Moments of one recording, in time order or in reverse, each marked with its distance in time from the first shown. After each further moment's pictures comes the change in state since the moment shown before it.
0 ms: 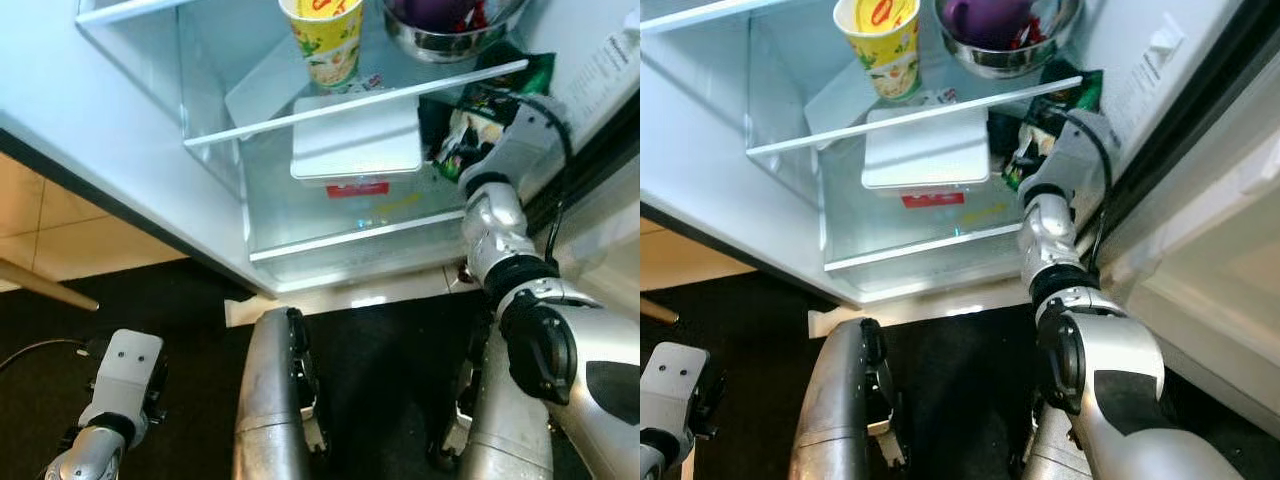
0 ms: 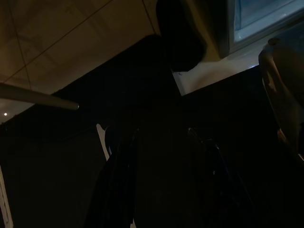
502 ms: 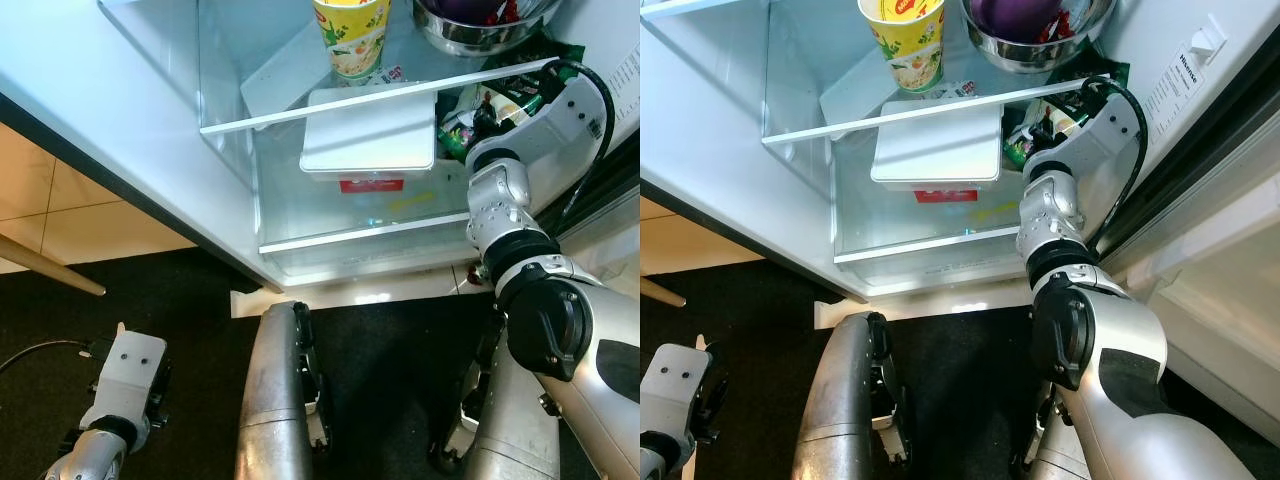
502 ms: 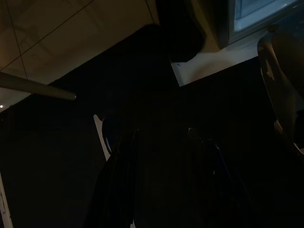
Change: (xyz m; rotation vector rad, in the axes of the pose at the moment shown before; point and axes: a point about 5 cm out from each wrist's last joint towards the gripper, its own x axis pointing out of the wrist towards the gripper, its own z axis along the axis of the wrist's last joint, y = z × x) left arm -0.003 -0.004 0.002 0.004 0.006 -0.012; right arm 0.005 0.014 0.017 0.244 -0.003 0.017
